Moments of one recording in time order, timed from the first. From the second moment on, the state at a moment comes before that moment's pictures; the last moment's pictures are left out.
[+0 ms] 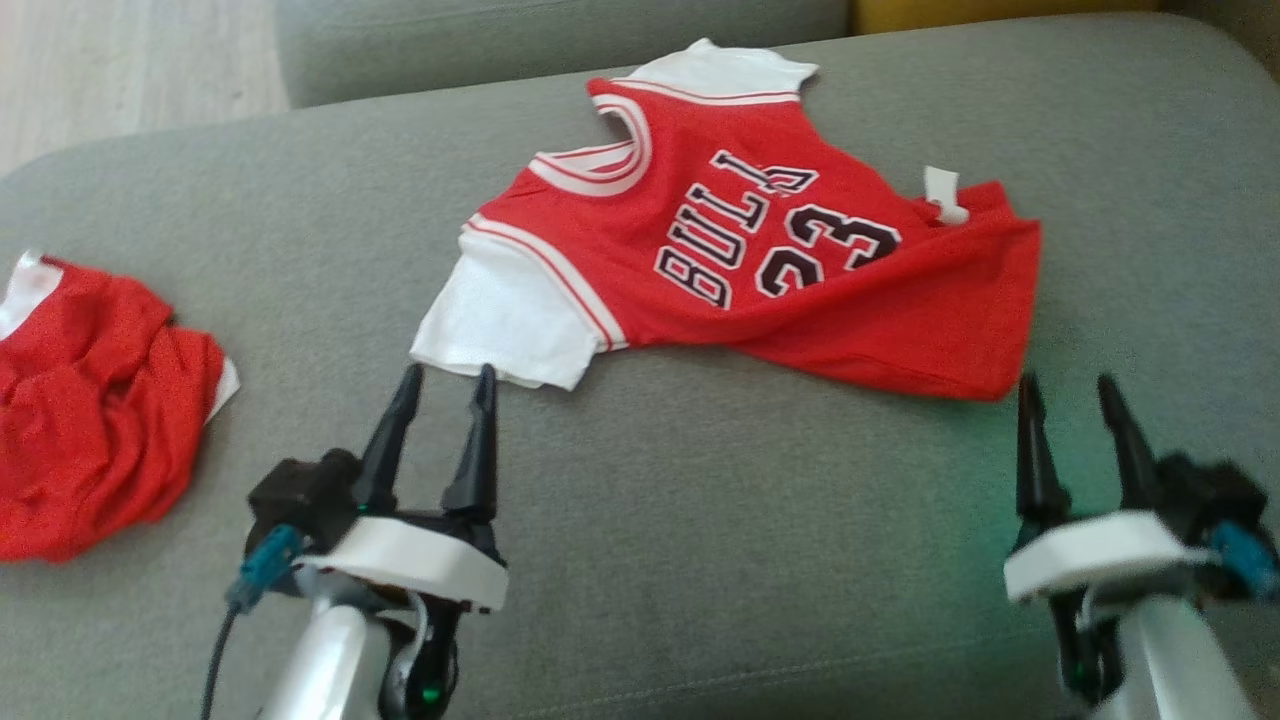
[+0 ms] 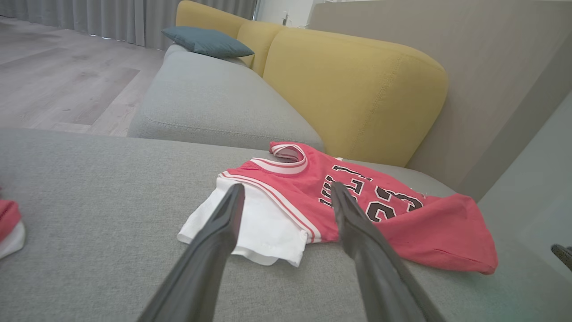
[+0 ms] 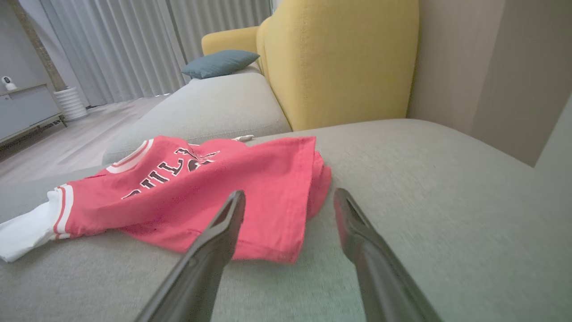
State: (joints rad) left arm -0.12 0.05 -0.30 0.20 -0.35 -0.02 -0.26; right arm -0.16 -0.06 -0.07 0.41 0.12 0.13 -0.24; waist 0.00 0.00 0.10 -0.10
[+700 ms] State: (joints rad) left arm -0.16 0.04 -0.21 0.32 -0.27 0.01 -0.26; right arm -0.07 -0.05 -0.04 0.31 0.18 0.13 -0.23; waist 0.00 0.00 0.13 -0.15
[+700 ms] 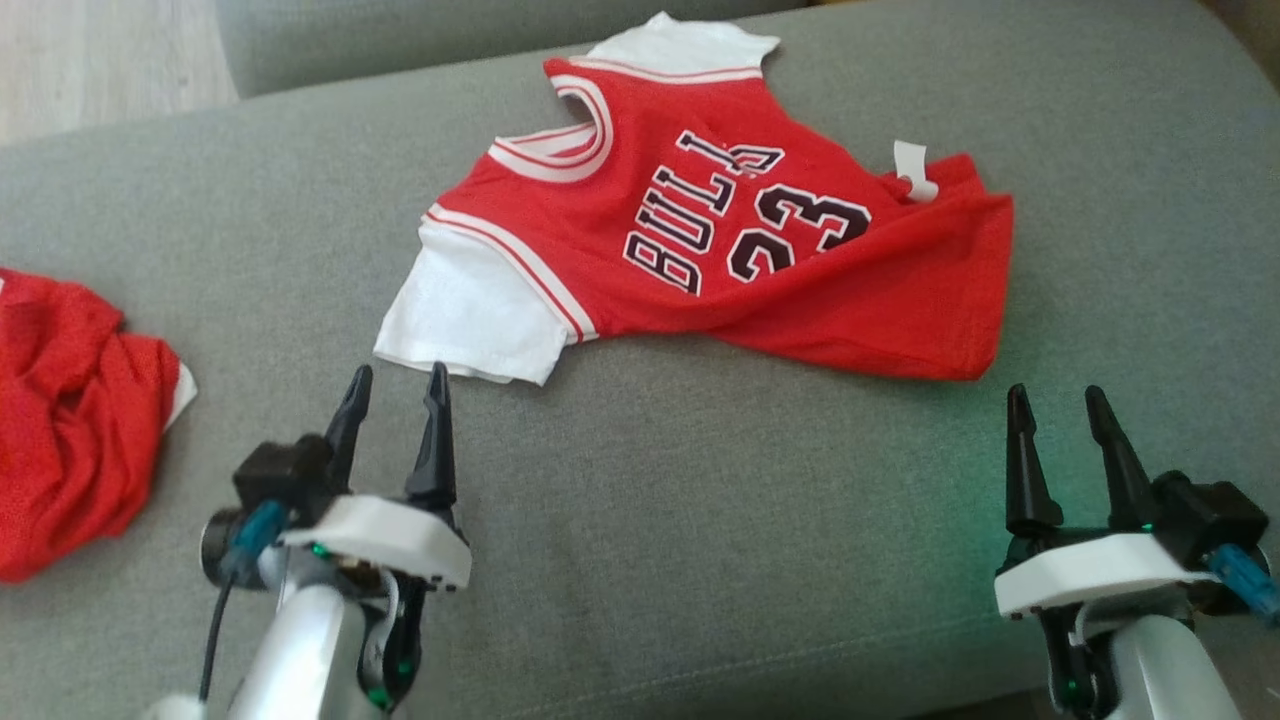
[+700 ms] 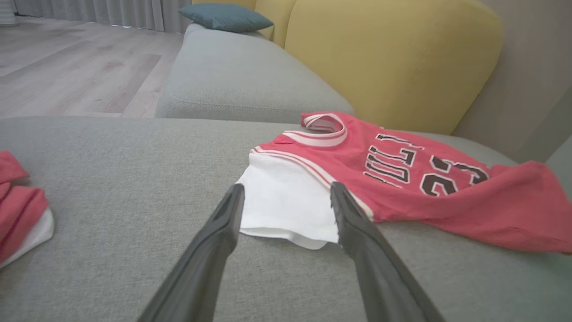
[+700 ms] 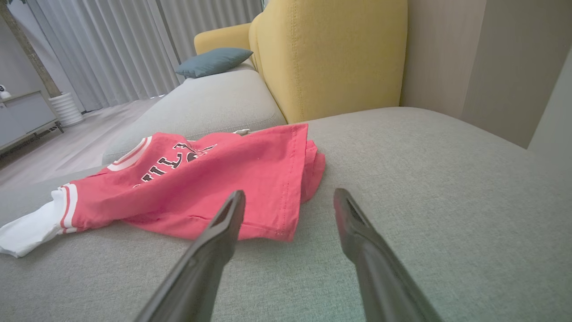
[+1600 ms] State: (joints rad) left arm -0.61 0.14 -0.25 0.93 -0.18 -0.04 -0.17; right arm -0.15 -0.05 -0.03 0.30 0.19 0.13 -0.24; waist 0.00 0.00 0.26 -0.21
